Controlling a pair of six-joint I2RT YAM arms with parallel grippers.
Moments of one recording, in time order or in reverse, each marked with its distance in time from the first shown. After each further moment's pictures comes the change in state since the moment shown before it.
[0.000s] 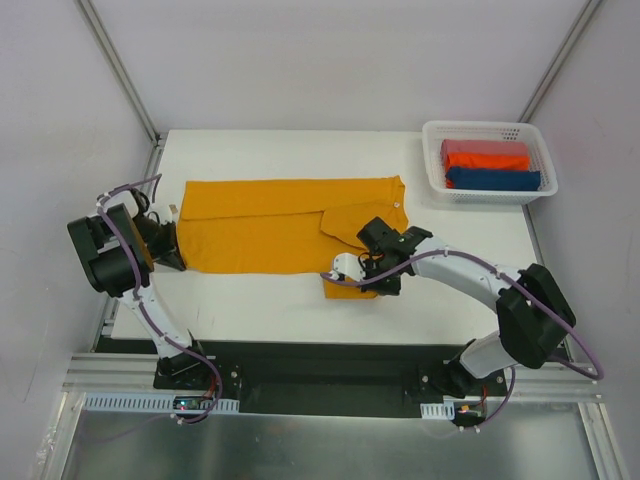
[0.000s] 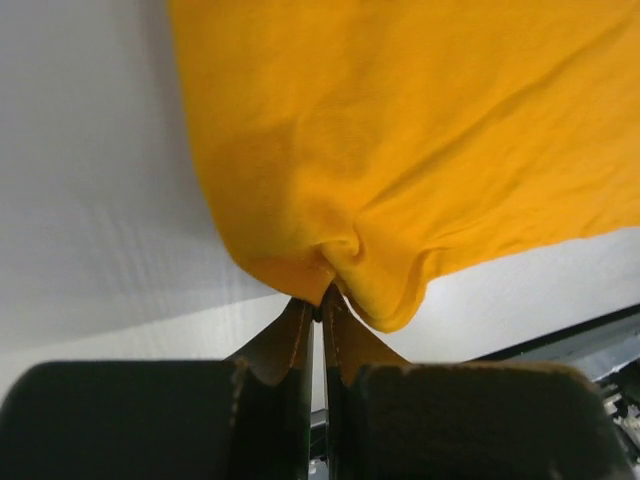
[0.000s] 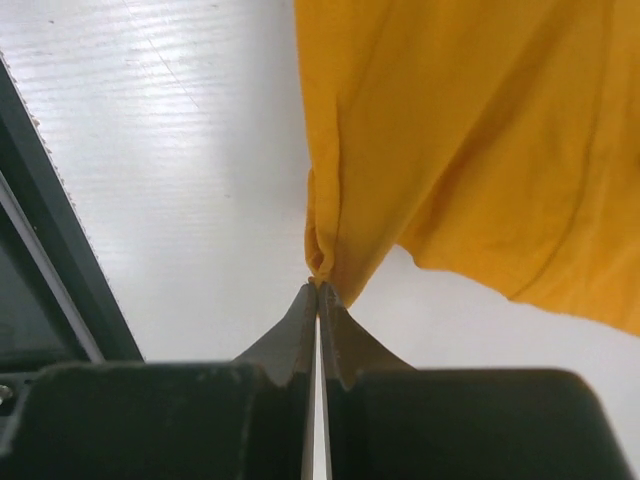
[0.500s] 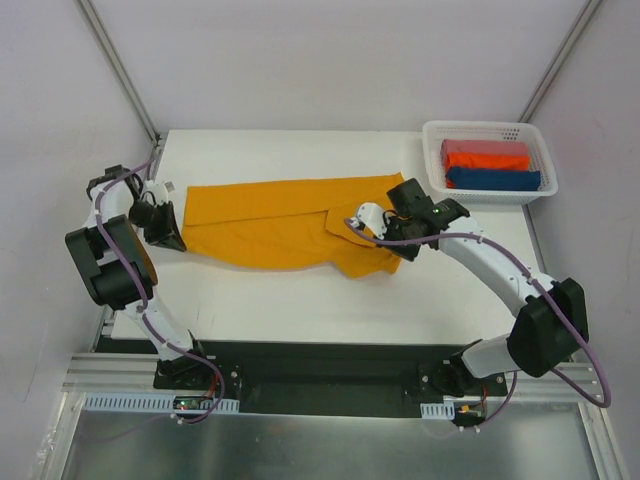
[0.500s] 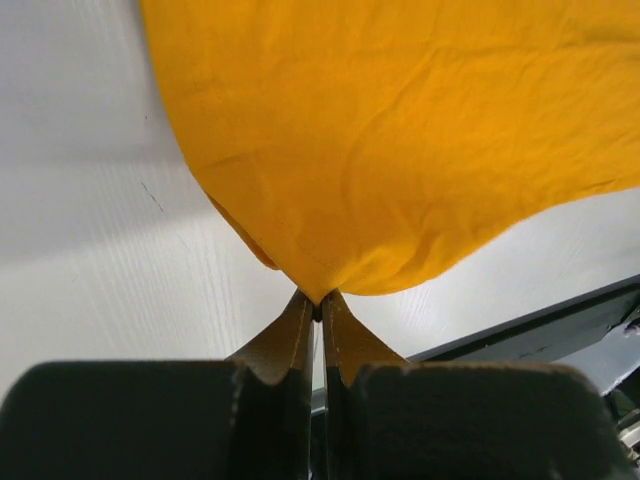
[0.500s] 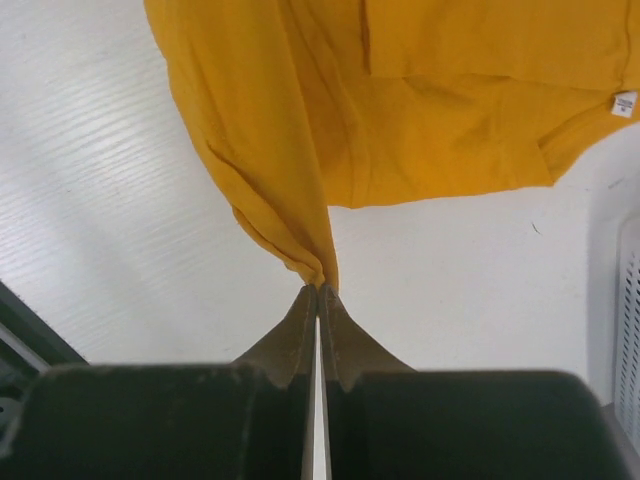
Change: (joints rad) left arm -0.028 -0.134 0.062 -0.067 0.114 -0.005; right arm -0.188 -0.079 0.183 -0.063 0.097 0.095
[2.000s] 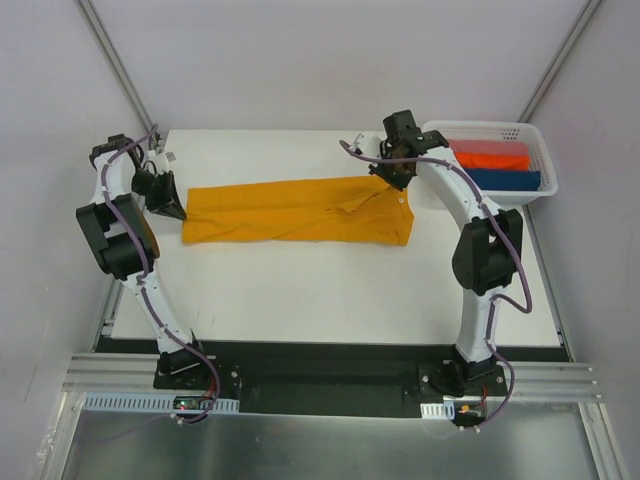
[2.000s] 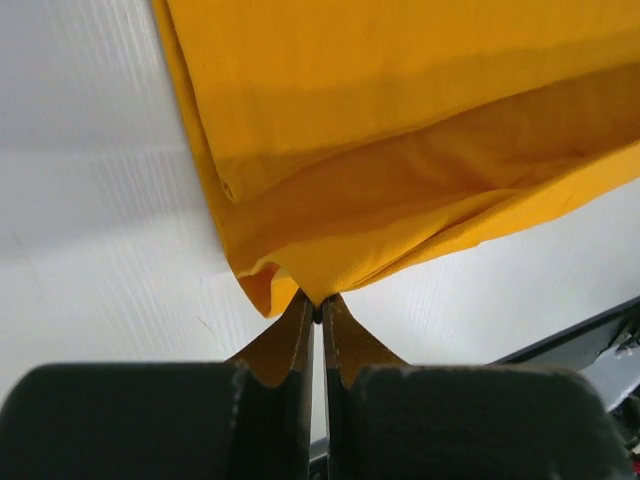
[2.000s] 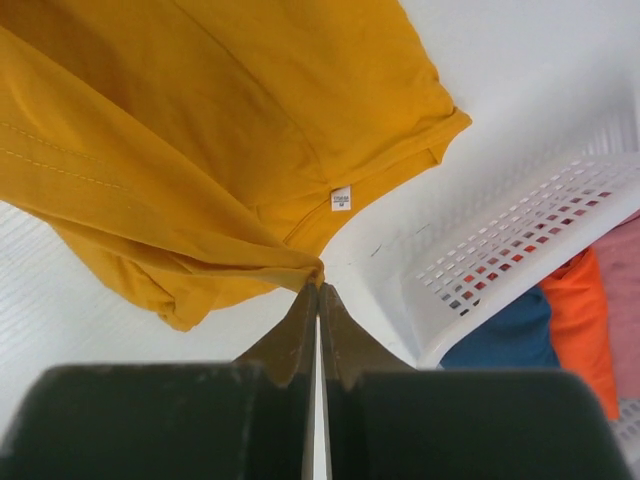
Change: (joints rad) left arm -0.042 0.283 0.459 -0.127 0.054 -0.014; right arm -0.202 0.568 0.724 -0.046 0.079 -0.036
